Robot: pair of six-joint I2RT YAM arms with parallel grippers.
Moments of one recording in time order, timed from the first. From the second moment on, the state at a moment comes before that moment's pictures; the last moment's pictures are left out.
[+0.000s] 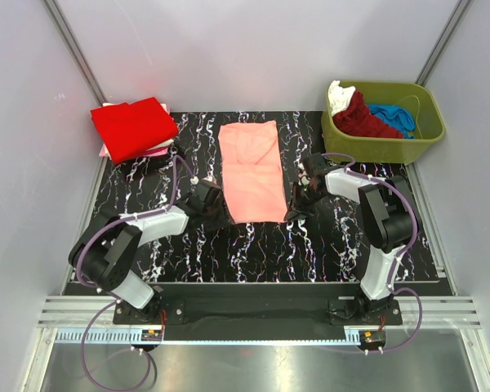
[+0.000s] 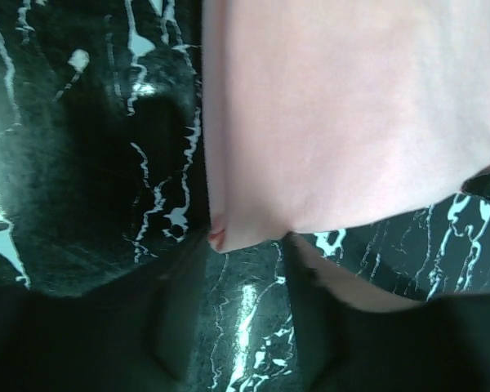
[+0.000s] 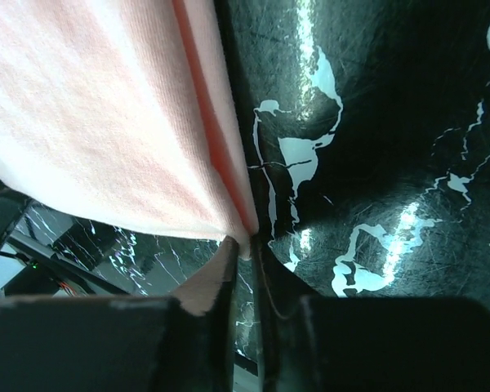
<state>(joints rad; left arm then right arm) -0.58 1.55 0.73 -0.11 0.03 -0.82 0.34 1.88 1.13 -0.51 -0.43 0.52</state>
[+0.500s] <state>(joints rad) -0.57 1.57 0.73 -0.08 0.01 -0.81 0.33 1.88 1.12 -0.46 -0.43 0.53</state>
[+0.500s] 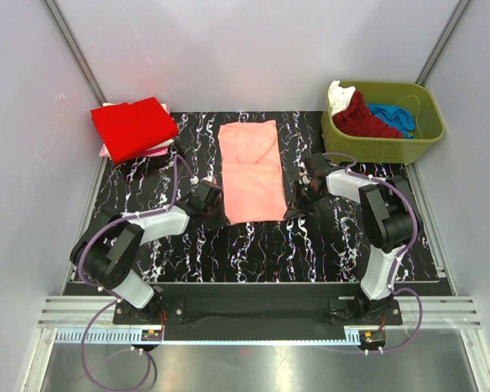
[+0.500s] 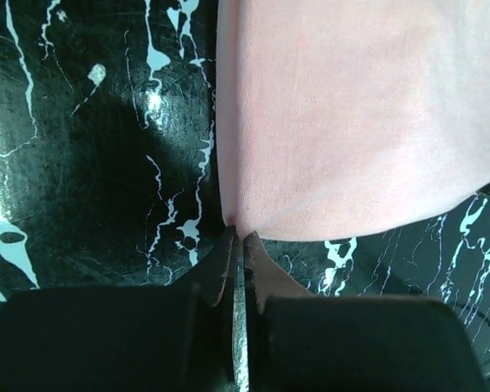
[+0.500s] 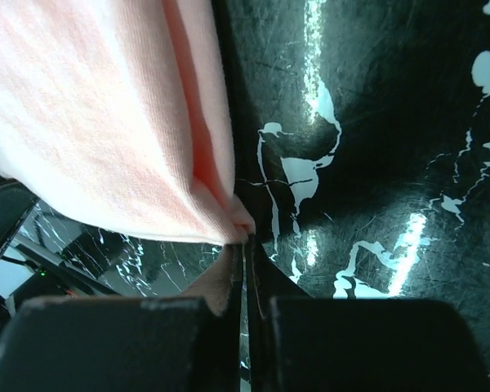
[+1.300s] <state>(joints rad) -1.04 0.91 0.59 -0.46 -0.12 -1.13 0.33 1.08 0.80 -0.74 -0.48 0.64</state>
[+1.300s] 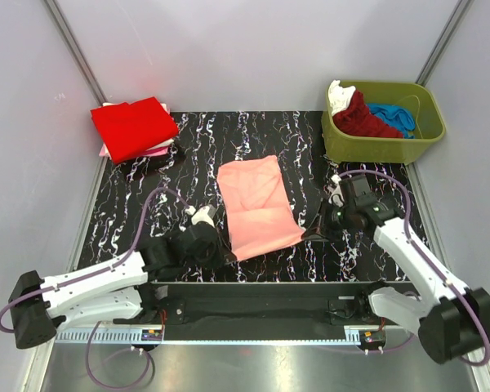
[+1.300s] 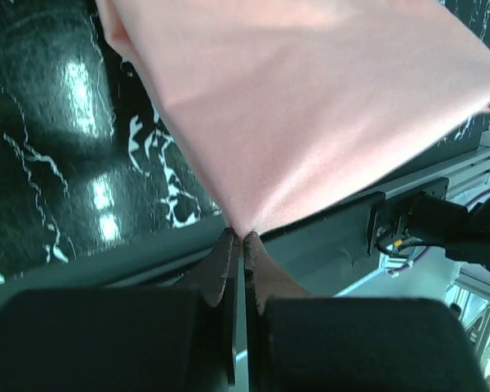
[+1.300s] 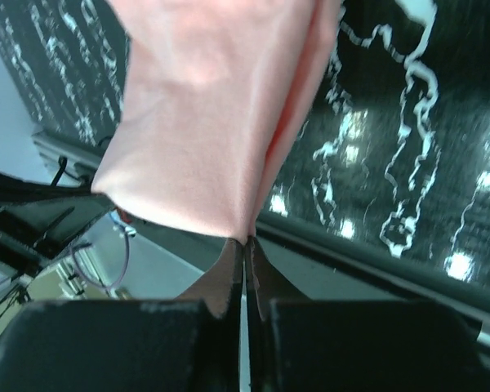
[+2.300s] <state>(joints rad) -0.55 1.37 1.19 -0.68 0.06 -0.76 0.26 1.64 1.53 -0.93 -0.38 0.56</state>
